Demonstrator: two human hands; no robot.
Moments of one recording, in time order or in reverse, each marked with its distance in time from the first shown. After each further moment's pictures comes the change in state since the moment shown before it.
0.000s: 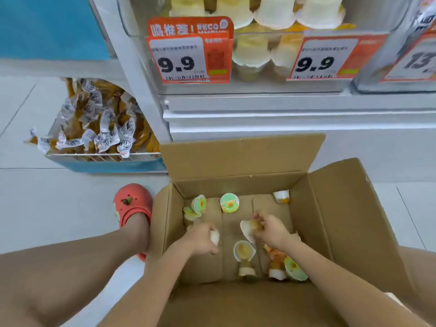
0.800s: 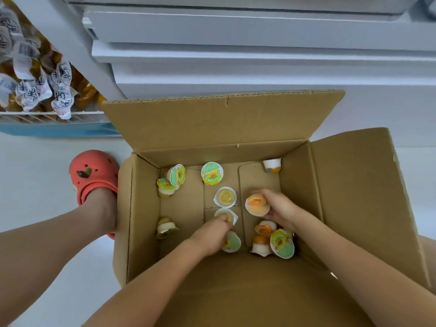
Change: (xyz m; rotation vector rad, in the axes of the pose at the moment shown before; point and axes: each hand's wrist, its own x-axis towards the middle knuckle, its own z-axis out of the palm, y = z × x) left_hand 0.058 0.020 0.096 0.249 -0.153 0.436; right_hand 0.026 0.044 -0.016 0.770 -0.083 0.543
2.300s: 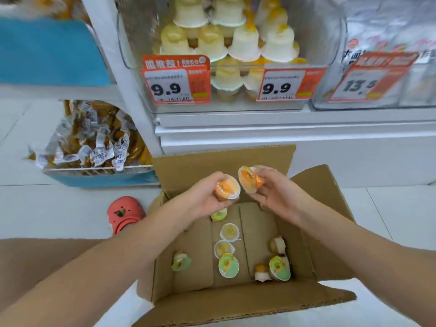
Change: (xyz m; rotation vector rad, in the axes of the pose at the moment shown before) left_hand -0.106 0.098 -0.197 -1.757 0.261 -0.136; right_hand -0.183 -0.101 0.016 0.446 -0.334 -0.536
